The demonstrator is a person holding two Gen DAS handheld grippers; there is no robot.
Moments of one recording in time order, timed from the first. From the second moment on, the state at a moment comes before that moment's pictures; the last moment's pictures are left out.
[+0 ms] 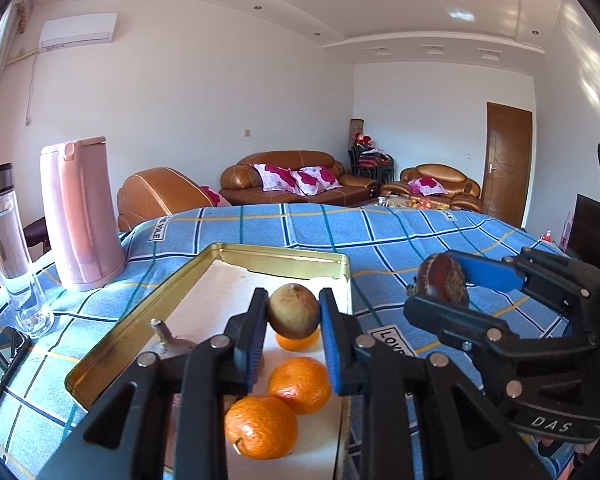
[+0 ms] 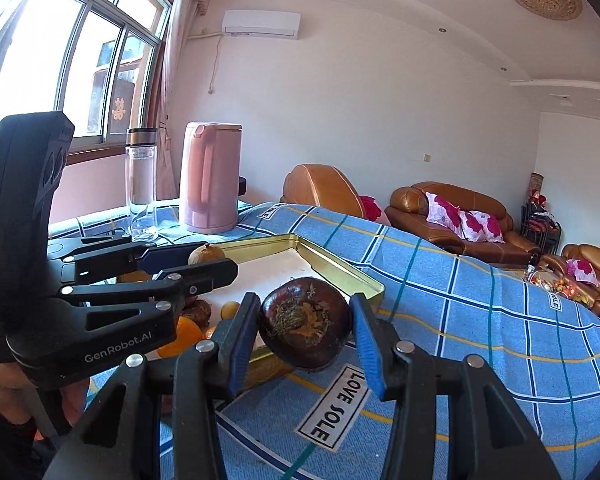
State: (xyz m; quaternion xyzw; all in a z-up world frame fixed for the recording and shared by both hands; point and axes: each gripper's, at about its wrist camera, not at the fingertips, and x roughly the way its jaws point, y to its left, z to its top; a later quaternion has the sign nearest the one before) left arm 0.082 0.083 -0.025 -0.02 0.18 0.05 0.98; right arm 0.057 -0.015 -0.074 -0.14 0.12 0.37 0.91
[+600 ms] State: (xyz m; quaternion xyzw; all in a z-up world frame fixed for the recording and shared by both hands) left arm 0.075 0.136 -0.038 -0.05 0.21 0.09 0.97; right arm 0.058 0.043 -0.084 -0.16 0.15 0.41 0.88
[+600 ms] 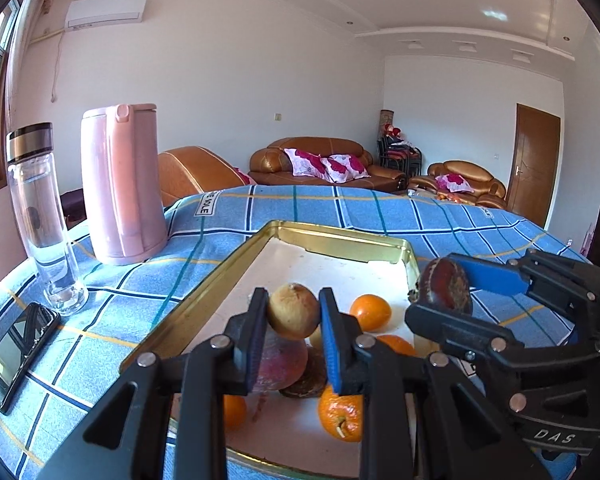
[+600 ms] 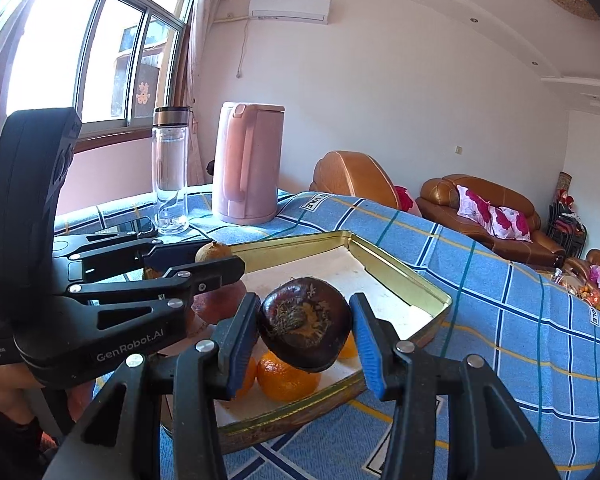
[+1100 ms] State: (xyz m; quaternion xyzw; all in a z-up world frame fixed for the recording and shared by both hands) left arm 0.079 0.153 -0.044 -0.05 0.24 0.10 0.96; right arm 0.063 0.078 -0.108 -0.19 0.20 0.43 0.86
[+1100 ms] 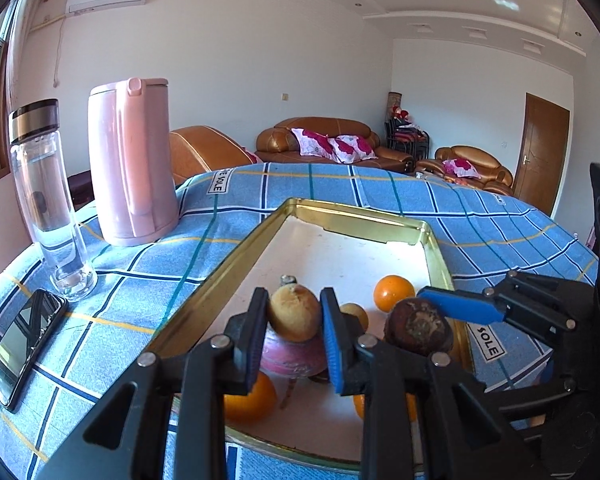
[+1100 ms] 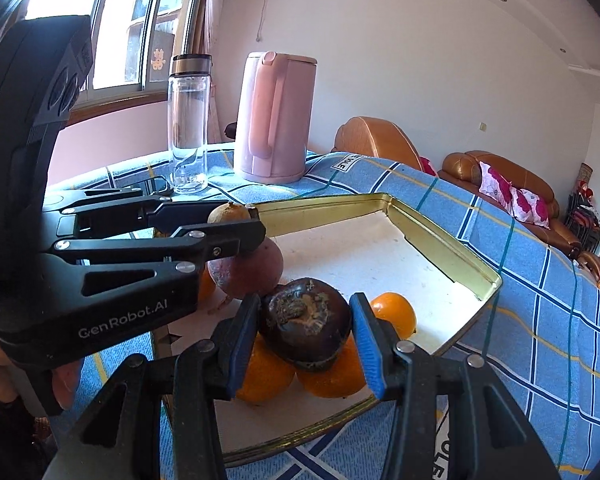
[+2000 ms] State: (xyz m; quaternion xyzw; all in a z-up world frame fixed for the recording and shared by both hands) left arm 0.041 0.141 -0.021 -0.05 0.18 0.12 0.97; right arm 0.047 0.023 -0.092 -0.14 0.18 0.39 0.89
